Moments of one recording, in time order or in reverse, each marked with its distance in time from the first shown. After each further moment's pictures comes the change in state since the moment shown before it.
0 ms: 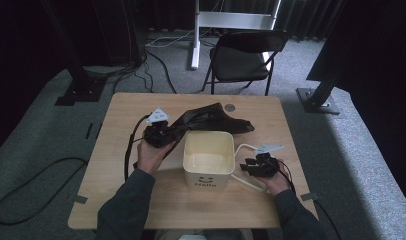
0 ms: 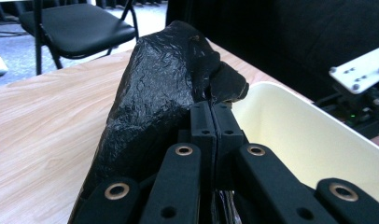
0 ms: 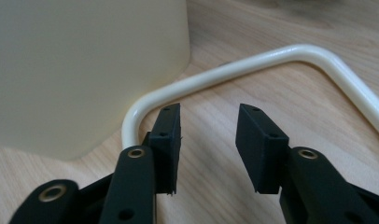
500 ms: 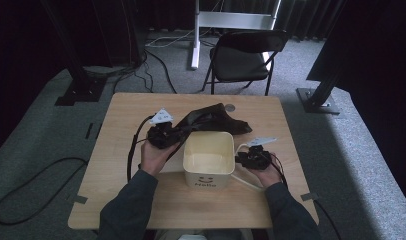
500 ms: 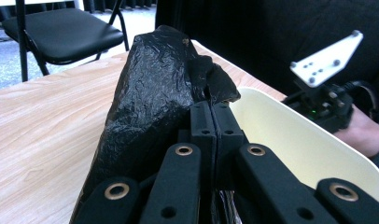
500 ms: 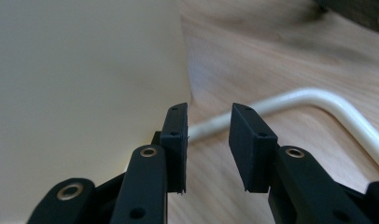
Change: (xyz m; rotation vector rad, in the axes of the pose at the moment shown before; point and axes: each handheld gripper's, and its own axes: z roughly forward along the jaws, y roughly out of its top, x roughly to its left) left arm -0.013 0.004 0.002 -0.008 -0.031 0.022; right arm 0.000 0.026 0.020 -0.030 0.010 0.032
